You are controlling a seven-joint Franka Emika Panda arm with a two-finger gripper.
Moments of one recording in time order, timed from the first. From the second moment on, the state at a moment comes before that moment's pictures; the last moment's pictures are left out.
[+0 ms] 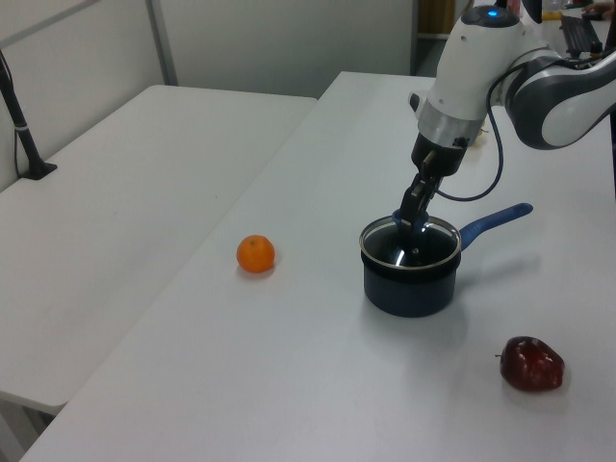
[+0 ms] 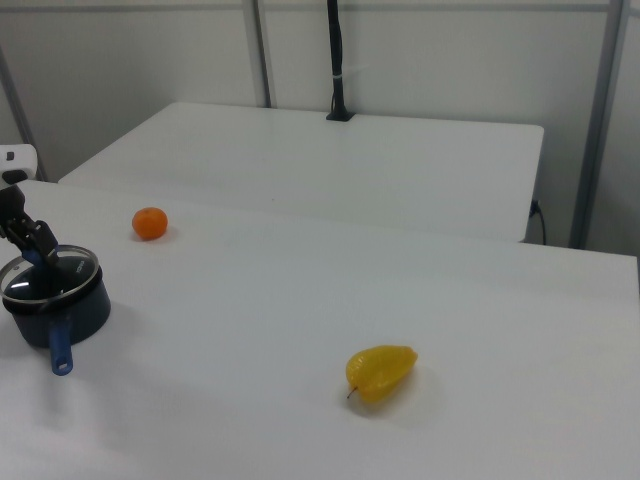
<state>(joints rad) 0.14 0.09 0.34 -2.01 -0.19 2.34 0.62</state>
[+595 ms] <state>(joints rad) 0.16 0.09 0.34 -2.02 -0.25 2.34 0.62</state>
